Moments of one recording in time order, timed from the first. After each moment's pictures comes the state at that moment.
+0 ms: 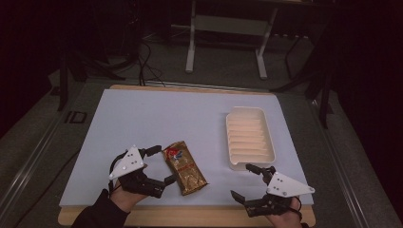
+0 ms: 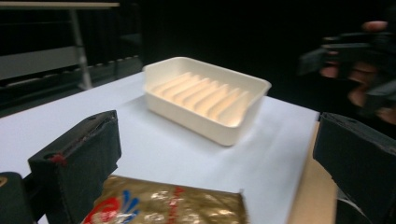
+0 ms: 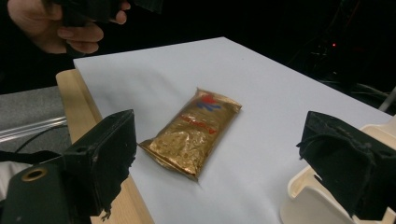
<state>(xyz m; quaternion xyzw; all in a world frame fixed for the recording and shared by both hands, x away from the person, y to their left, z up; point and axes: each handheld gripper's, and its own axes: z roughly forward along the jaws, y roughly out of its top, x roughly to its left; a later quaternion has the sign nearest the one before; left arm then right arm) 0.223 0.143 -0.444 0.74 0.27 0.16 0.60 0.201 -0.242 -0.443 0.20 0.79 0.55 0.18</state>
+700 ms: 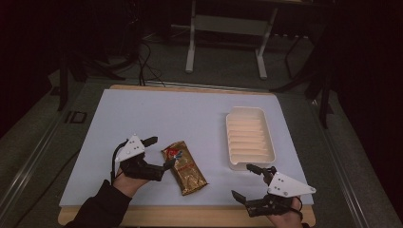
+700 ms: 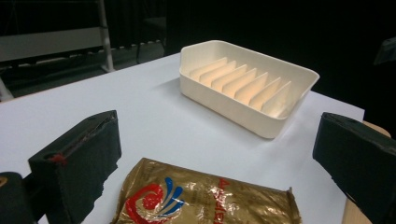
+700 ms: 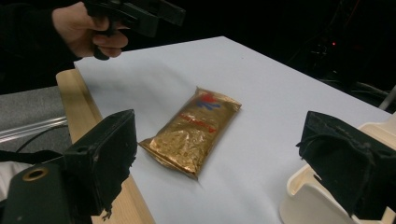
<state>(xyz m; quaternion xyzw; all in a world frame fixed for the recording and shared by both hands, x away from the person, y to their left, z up) 0.262 0.152 -0.462 0.74 0.32 0.17 0.57 0.200 -0.245 -0.443 0.21 0.79 0.55 0.18</state>
